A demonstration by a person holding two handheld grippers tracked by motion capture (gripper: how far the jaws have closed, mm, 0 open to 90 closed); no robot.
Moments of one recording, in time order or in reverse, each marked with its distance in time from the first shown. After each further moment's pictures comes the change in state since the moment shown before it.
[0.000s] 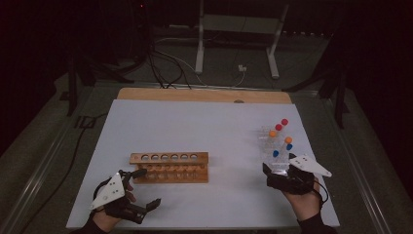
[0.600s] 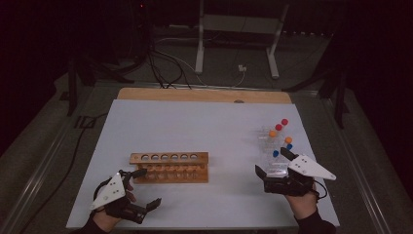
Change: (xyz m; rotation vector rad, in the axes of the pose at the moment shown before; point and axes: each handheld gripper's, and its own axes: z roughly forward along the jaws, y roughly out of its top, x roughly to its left) left arm -0.001 0.000 0.001 0.007 0.003 0.007; right arm 0.014 0.018 -0.015 -0.167 0.182 -0.109
